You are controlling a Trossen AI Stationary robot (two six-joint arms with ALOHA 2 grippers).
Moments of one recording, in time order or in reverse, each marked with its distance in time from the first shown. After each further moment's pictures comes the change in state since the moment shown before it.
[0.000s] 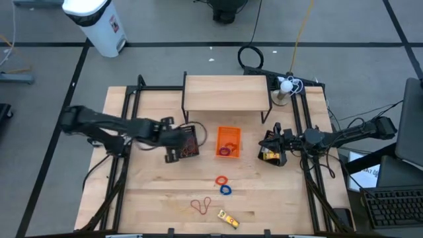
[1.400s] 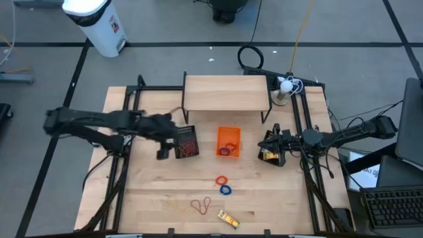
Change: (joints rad) left arm 0.112 -0.274 -0.166 0.283 0.287 0.193; right arm 0.003 0.030 0.000 -0.004 -0.006 0.007
